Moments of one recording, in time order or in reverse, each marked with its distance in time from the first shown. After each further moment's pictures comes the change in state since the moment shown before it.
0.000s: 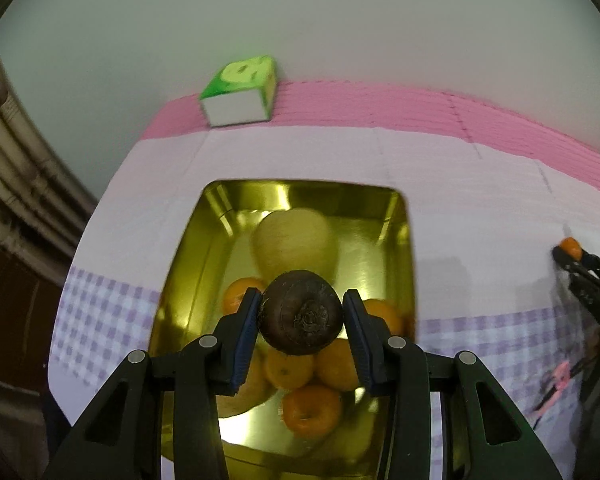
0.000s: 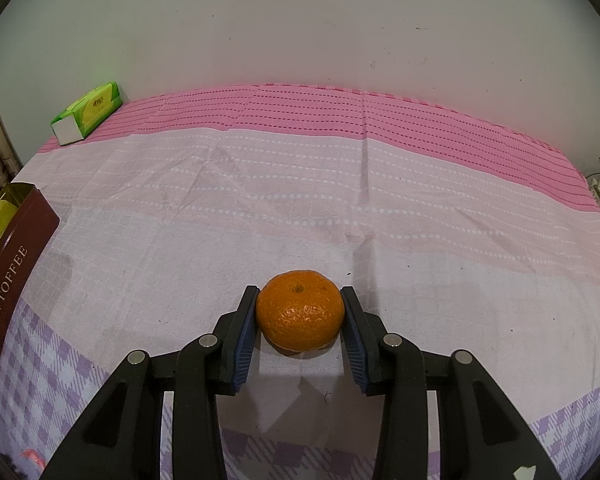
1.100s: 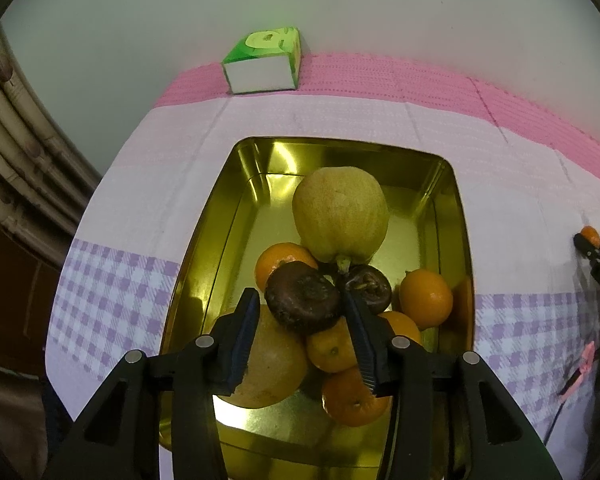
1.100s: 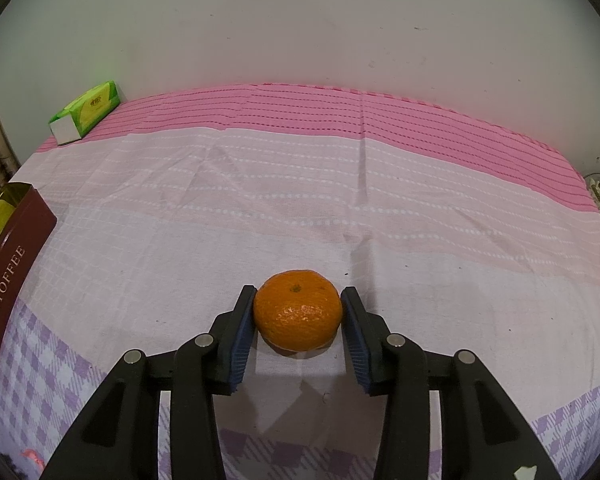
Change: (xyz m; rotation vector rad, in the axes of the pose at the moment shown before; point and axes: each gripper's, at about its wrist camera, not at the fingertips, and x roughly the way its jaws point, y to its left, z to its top) left arm 0.017 0.024 -0.016 -0.027 0.052 0.003; right arm 0.003 -0.001 0.002 -0.001 0.002 -0.005
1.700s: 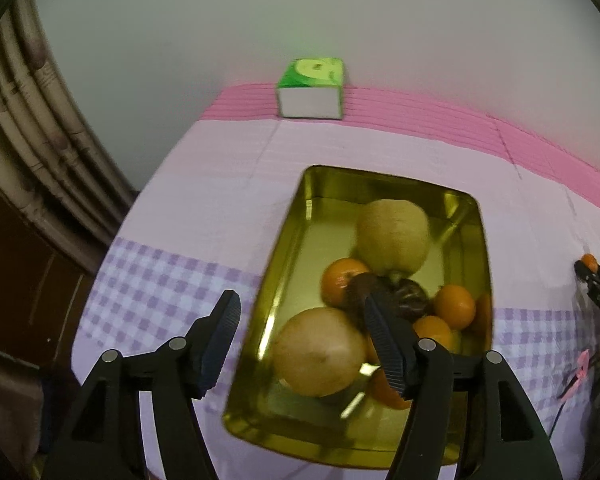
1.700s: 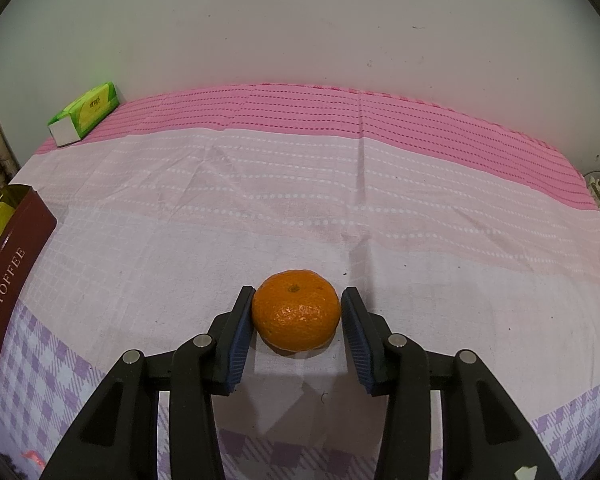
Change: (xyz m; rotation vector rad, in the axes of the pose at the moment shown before) left arm -0.036 0.049 -0.007 -0.075 -0.076 0.045; right arm 0.002 -0.004 0.002 0.001 0.000 0.004
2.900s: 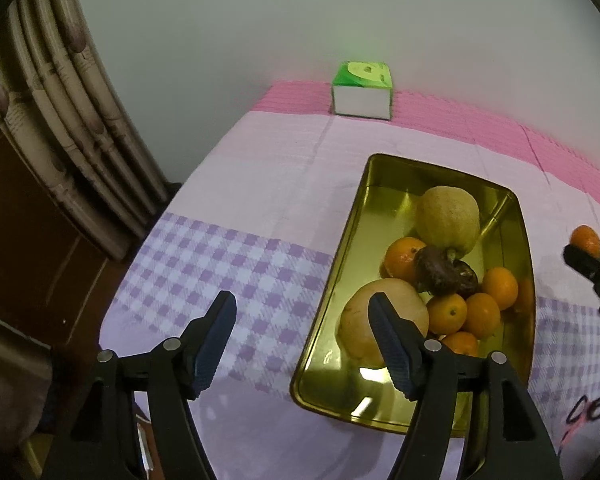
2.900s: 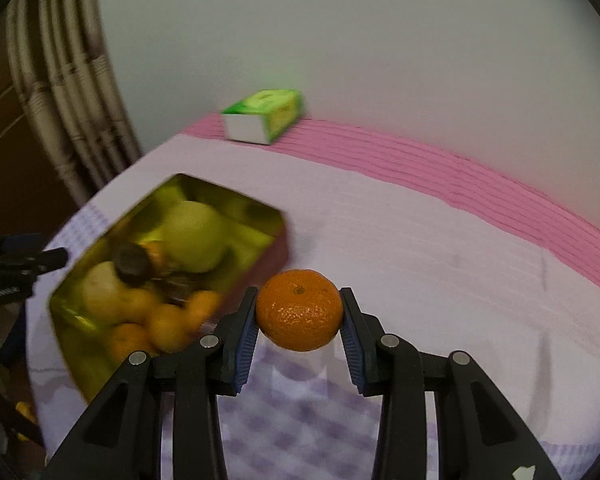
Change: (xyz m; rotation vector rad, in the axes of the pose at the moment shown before) left arm -0.014 0.037 -0.031 -0.062 -0.037 0.086; right arm -0.077 0.183 0.033 -0.262 -0.047 0.319
